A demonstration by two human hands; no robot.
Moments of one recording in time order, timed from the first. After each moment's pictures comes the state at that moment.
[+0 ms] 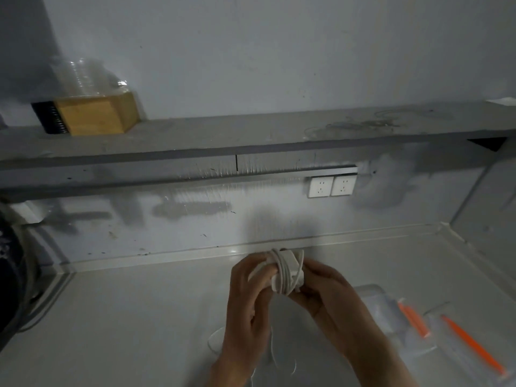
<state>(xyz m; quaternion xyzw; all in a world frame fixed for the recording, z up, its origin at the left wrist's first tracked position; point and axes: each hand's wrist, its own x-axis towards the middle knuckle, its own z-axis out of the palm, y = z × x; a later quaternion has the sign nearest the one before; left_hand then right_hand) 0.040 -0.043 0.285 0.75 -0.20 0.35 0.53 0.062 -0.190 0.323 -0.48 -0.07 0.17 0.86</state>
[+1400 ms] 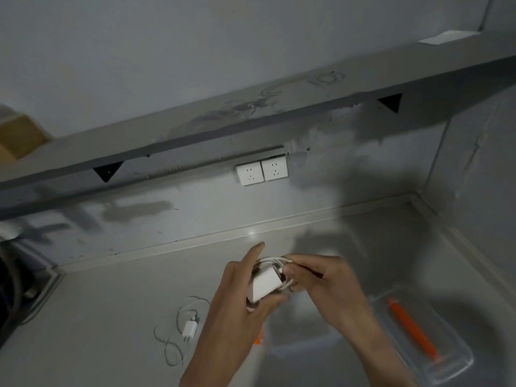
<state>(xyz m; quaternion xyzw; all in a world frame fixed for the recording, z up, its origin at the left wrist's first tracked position) 0.063 -0.331 0.307 0.91 -0.03 0.11 0.40 0.110 -0.502 0.298 -0.76 -0.14 0.02 0.63</state>
